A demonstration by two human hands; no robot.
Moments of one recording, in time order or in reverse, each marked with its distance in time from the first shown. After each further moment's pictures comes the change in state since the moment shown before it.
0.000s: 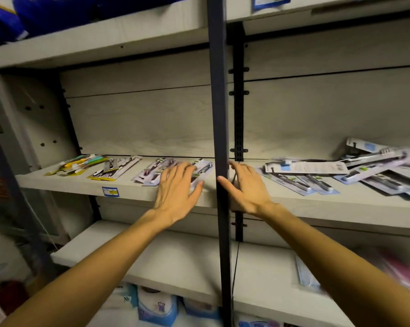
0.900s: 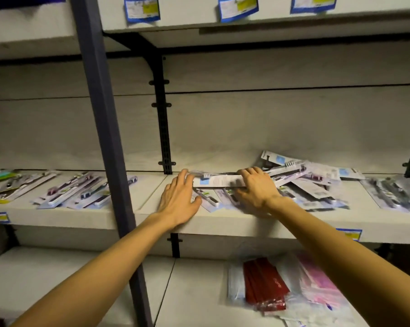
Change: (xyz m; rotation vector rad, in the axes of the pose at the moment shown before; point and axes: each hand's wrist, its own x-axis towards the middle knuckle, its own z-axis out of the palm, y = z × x) left_hand 0.091 0.215 0.077 -0.252 -0.230 0.014; right_hand -0.022 0.195 -0.173 -0.492 -0.178 0.148
